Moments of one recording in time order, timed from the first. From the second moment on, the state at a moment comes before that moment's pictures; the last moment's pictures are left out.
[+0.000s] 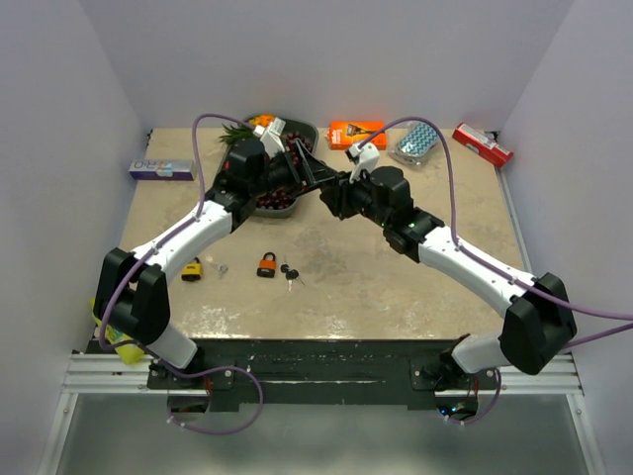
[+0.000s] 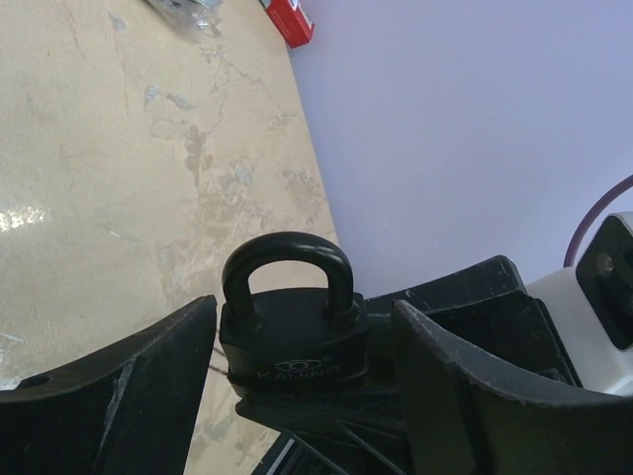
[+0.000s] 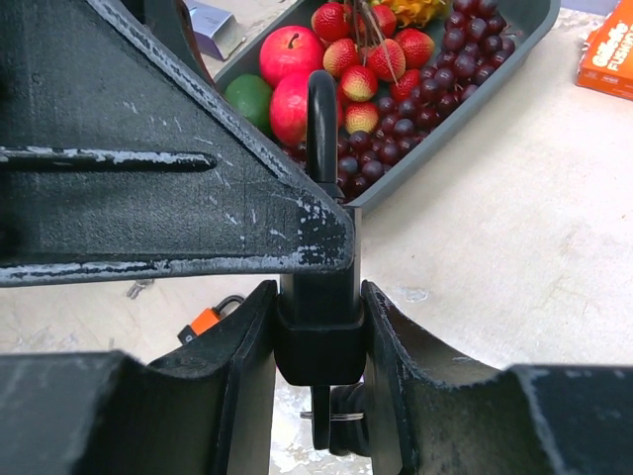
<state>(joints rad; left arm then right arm) -0.47 1.58 1.21 0.12 0.47 -0.97 0.65 1.40 1.07 0.07 -0.03 0.26</state>
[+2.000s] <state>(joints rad) -0.39 1.59 1.16 0.11 0.50 -0.99 0.58 1.46 1.17 -0.07 -0.25 0.13</state>
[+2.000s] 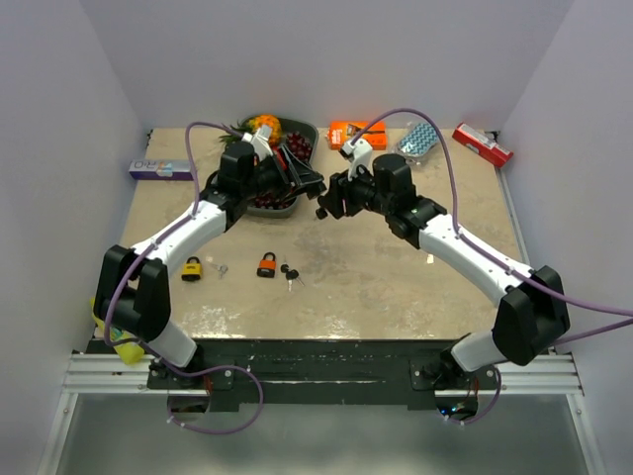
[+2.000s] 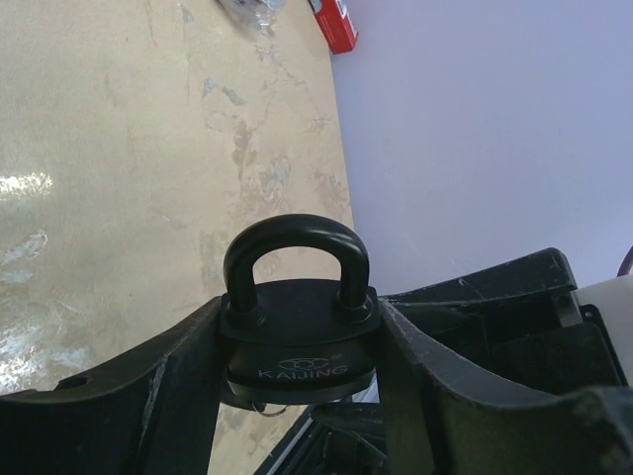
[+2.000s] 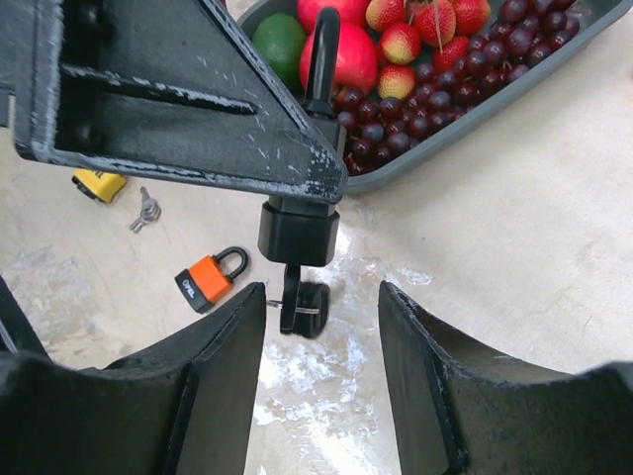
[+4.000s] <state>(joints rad) -0.76 1.87 1.34 -0.51 0.10 -0.72 0.47 1.21 0.68 -0.14 -0.18 0.35</state>
